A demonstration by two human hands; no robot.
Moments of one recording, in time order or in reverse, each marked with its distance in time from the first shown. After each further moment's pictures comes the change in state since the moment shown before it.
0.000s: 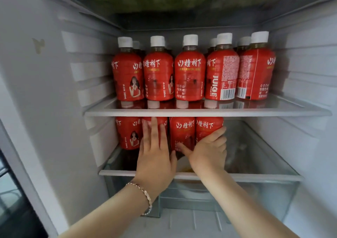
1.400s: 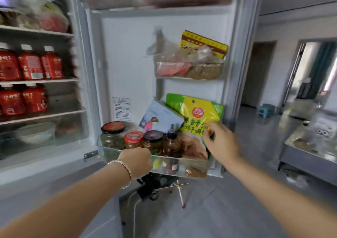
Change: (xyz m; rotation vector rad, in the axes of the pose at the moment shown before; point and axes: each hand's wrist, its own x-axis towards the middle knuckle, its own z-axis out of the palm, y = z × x) left_hand -0.343 0.380 -0.221 -0.018 -0.543 0.674; right_hand -0.422 0.421 -0.411 -0.225 0.612 -0.016
